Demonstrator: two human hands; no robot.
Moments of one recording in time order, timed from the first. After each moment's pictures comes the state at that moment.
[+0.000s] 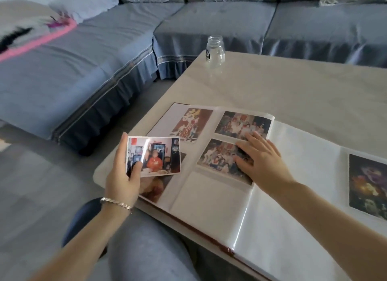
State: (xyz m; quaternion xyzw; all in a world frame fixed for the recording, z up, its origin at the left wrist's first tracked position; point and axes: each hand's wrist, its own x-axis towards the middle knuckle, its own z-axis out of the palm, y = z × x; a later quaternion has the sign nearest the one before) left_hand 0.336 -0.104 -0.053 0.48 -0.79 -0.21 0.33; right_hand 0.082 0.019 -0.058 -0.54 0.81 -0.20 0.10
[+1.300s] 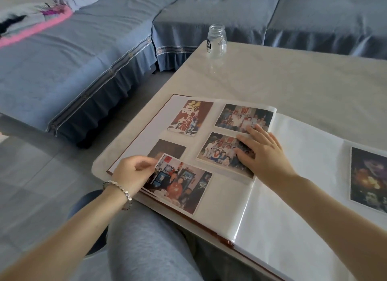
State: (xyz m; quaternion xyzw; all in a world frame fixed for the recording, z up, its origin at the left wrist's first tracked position) left_hand 0.326 -0.110 -0.051 0.53 -0.74 -0.37 0.16; right_hand 0.078 0.016 -0.068 -0.54 0.81 -0.22 0.08
